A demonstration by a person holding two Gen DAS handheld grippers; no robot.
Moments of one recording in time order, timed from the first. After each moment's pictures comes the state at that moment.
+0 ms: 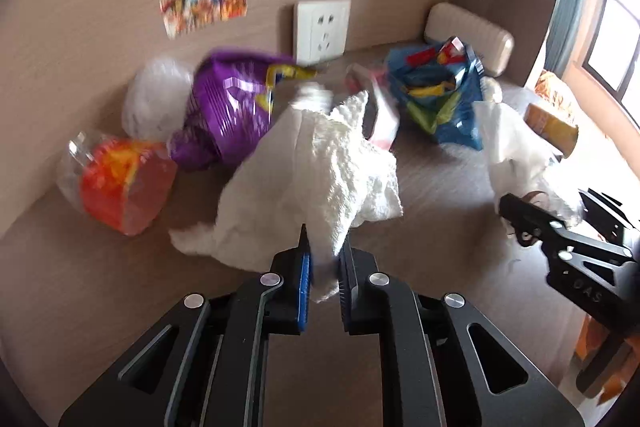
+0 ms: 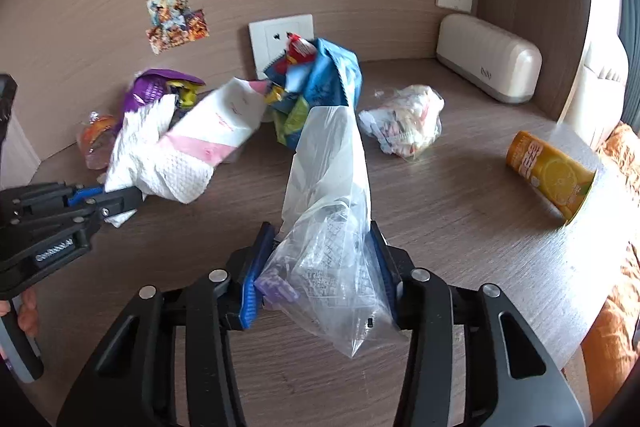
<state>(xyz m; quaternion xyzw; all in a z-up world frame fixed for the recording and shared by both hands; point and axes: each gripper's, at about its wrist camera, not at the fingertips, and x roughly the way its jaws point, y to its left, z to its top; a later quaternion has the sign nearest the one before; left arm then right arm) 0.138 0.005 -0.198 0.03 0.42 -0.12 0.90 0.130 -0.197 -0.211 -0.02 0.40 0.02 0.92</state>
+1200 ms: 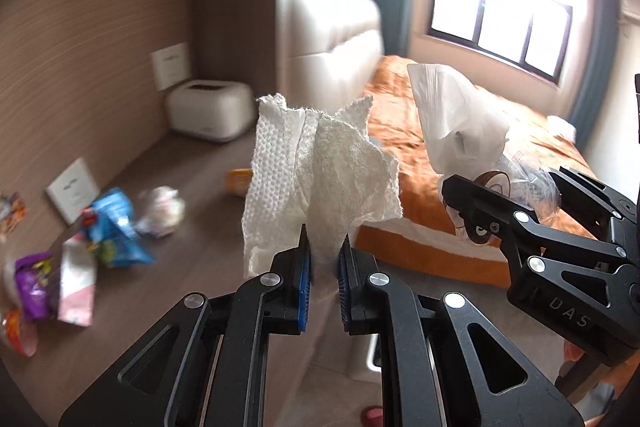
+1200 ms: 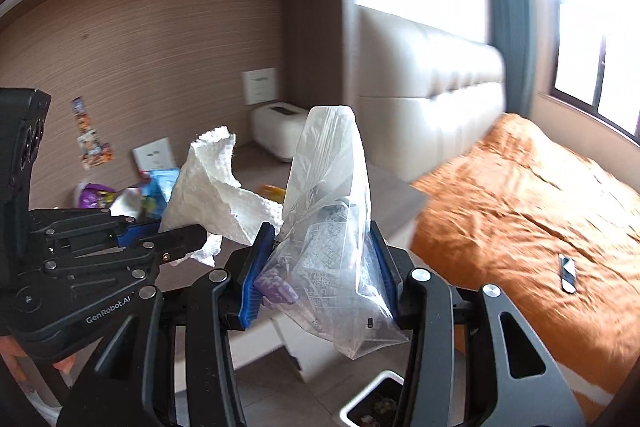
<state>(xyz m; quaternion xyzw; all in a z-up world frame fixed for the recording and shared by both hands) 0.027 -0.244 -0.101 0.12 0.32 -0.38 0.86 -0.057 -0.360 -0.079 0.02 0.28 -0.18 0.94</state>
